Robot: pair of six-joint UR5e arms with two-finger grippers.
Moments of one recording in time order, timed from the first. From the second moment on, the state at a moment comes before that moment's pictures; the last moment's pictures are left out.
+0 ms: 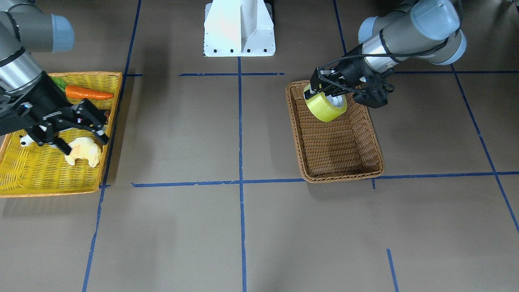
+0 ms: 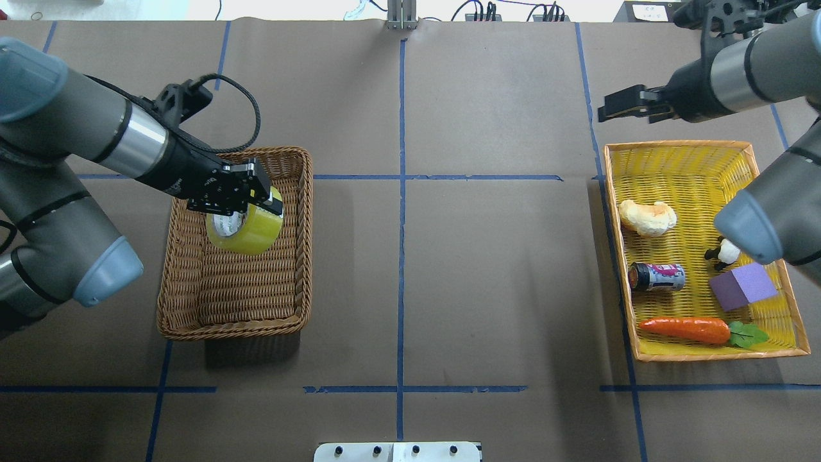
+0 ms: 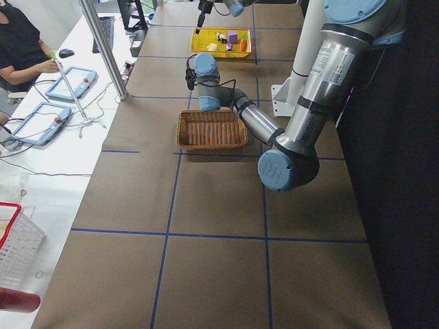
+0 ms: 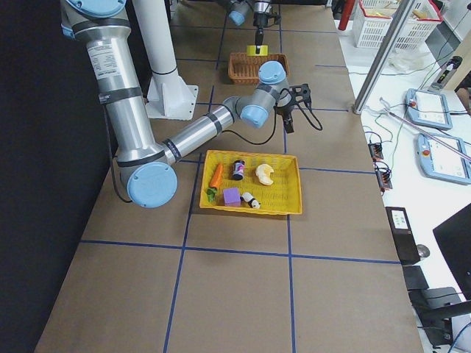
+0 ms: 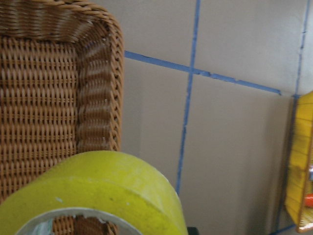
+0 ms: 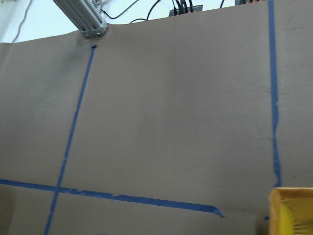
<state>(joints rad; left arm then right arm) -0.80 -1.94 -1.79 -2.21 -2.37 -1.41 1.04 -1.31 1.86 -1.18 2.11 0.84</state>
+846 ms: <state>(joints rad) -0.67 -1.95 -1.81 -1.78 -2.09 -1.08 1.30 -1.37 1.90 -1.61 2.26 0.21</state>
